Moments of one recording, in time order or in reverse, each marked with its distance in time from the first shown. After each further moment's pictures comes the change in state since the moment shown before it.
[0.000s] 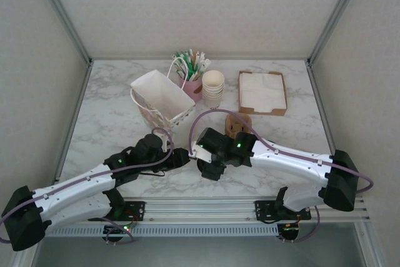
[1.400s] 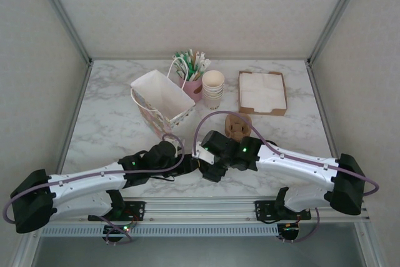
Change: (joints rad) left arm -0.141 0.152 0.000 0.129 -0.110 -0.085; right arm 0.000 -0.069 -0.093 0.085 -0.008 0.052
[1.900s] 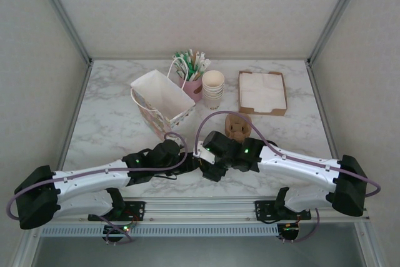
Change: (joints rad) left arm -0.011 0.051 0.042 -0.026 -0.046 0.000; right arm 0.000 -0.021 -0.029 0.035 0.011 0.021
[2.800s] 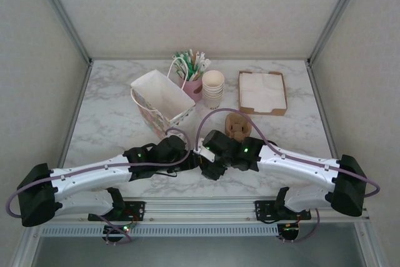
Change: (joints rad) left arm -0.016 0.023 0.156 -0.230 -0.067 0.064; right arm -0.020 0.012 0.005 0.003 0.003 0.084
